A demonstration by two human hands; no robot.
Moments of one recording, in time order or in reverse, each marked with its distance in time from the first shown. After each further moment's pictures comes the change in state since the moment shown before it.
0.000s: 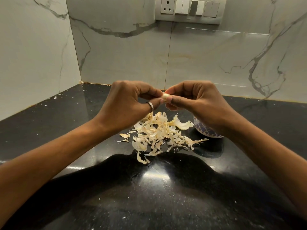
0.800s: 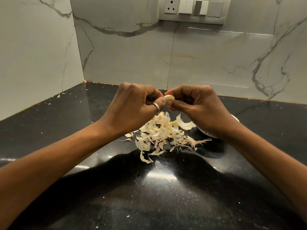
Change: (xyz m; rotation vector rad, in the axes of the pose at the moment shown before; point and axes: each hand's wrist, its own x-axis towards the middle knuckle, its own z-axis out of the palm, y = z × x) left_hand -0.003 0.001 0.004 0.112 0.005 0.010; right_hand 0.001 0.009 0.012 -0.222 0.057 -0.097
